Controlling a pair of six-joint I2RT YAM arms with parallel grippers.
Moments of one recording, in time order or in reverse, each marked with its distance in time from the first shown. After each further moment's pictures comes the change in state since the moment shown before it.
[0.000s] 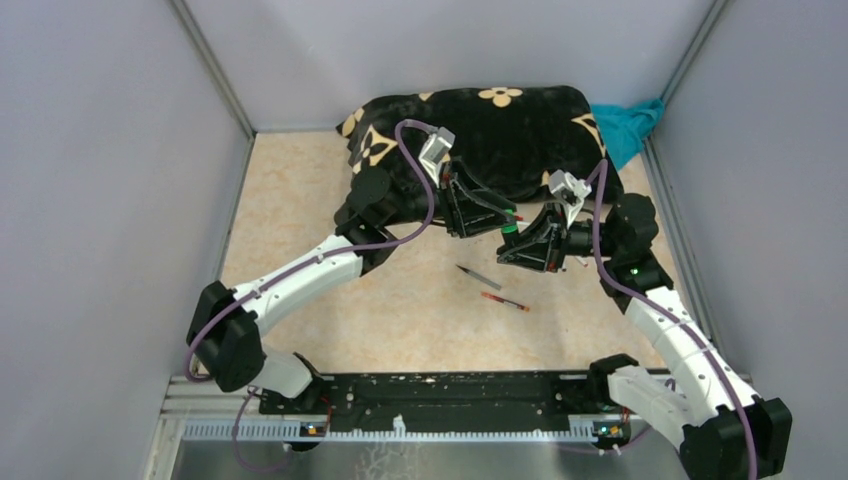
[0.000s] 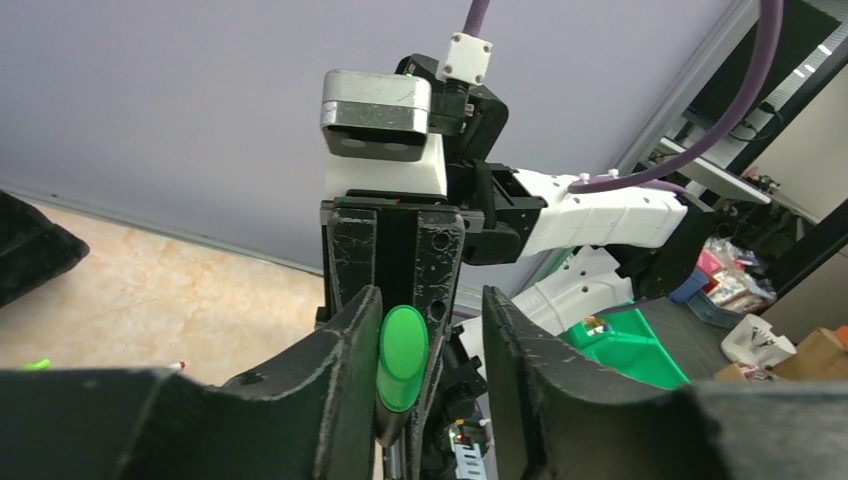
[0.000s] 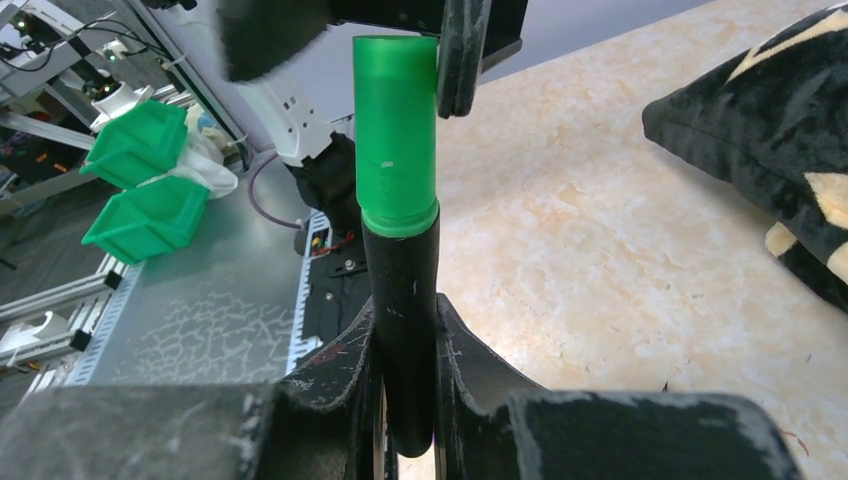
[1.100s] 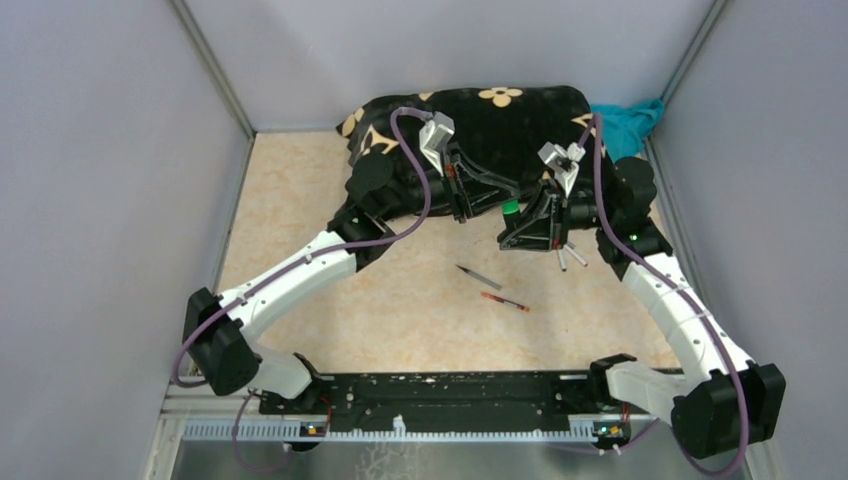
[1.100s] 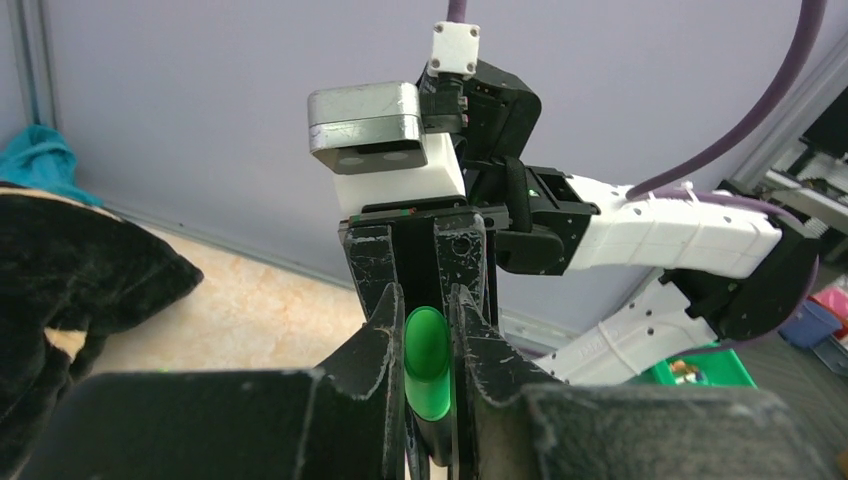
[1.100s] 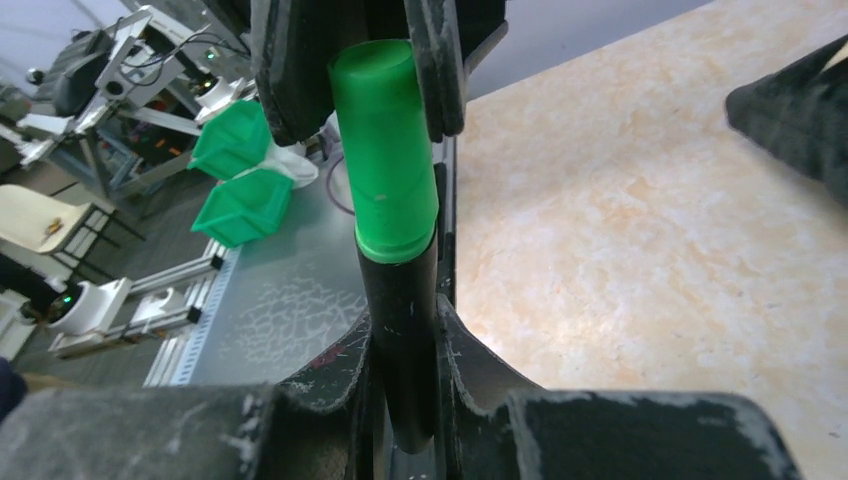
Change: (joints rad) left arm -0.041 -0.018 0.109 -0.239 -0.158 0.180; right arm -0.026 0.167 0.196 -0.032 -0.166 0.137
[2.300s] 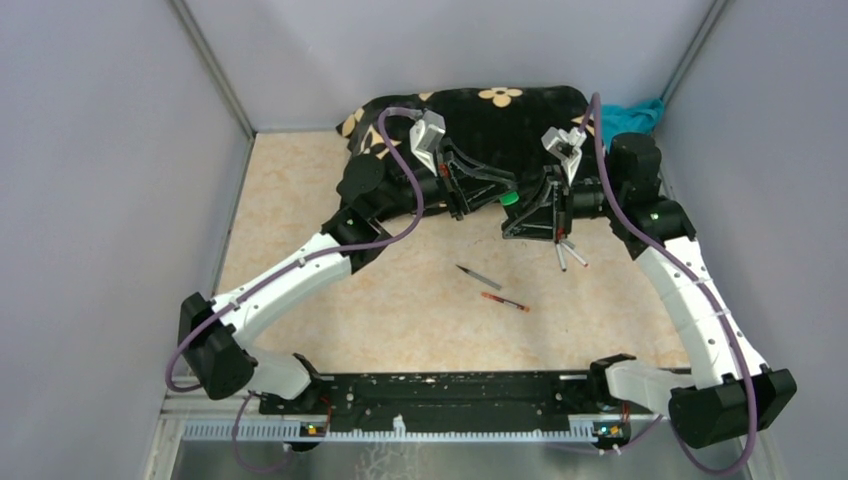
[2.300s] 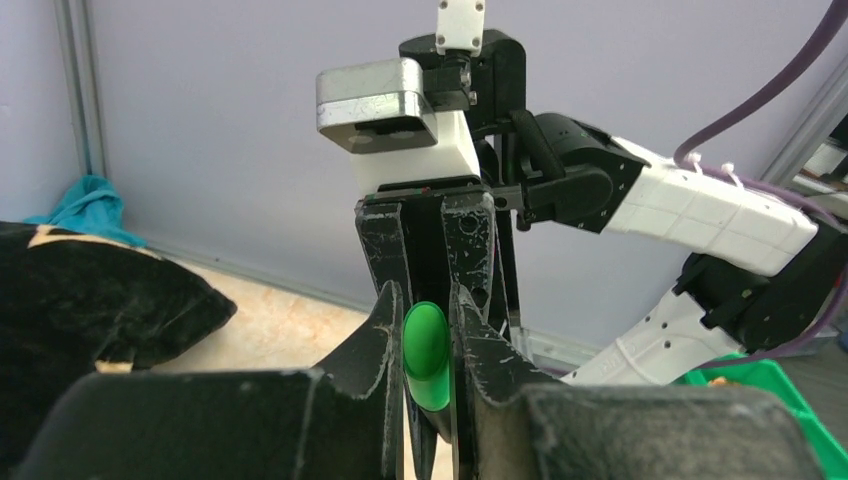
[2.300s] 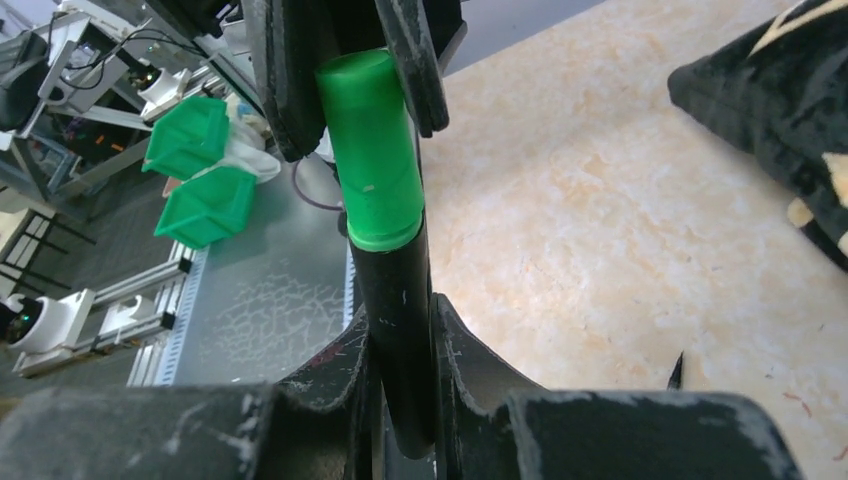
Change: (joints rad) left arm -0.010 -0.022 0.001 -0.014 -0.045 0.066; right arm 0.000 0.062 0.316 -0.635 0.104 -0.394
